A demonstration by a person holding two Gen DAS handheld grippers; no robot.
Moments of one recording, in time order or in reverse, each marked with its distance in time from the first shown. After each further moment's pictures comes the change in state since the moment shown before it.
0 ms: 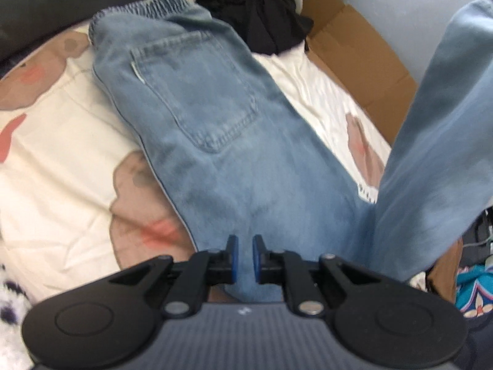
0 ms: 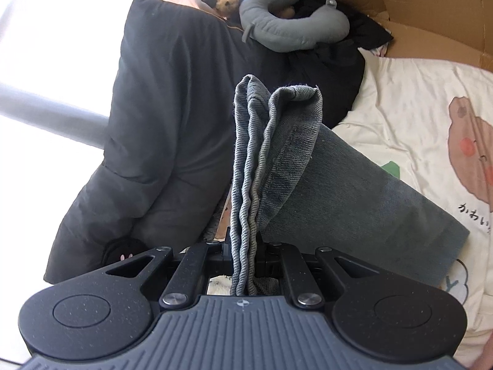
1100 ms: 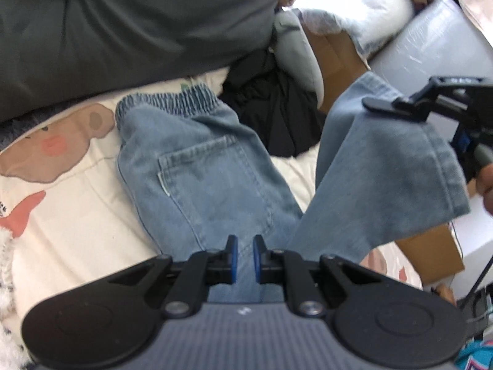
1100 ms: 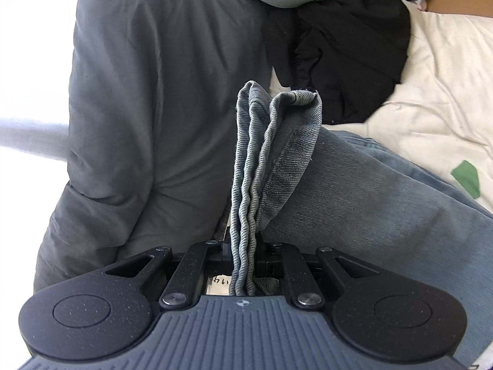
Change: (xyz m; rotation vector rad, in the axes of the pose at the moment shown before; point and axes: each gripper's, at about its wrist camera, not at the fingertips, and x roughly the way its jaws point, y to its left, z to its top) left arm -0.019 0.020 0.056 -0.120 -0.305 0.015; right arm 0.191 -0.020 0.042 0.064 0.025 0.059
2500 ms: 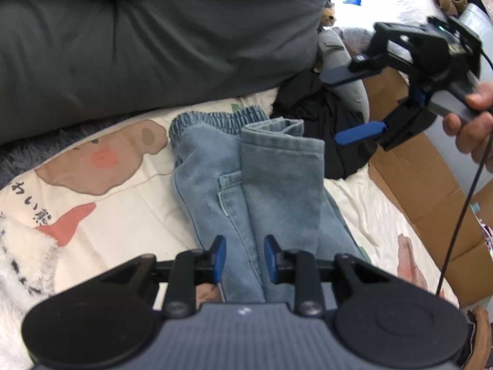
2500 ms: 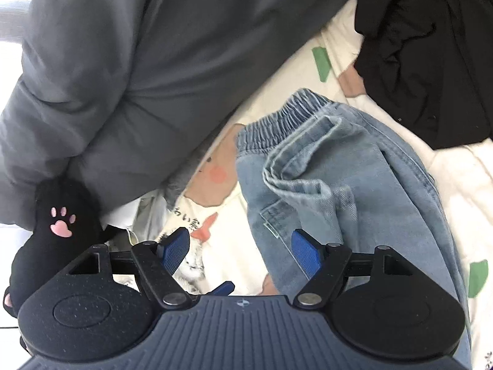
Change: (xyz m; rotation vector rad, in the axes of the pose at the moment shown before) left arm -0.001 0.023 0.002 -0.031 -0.078 0.173; right arm 0.126 0.046 0.068 -0.334 0.470 -0.128
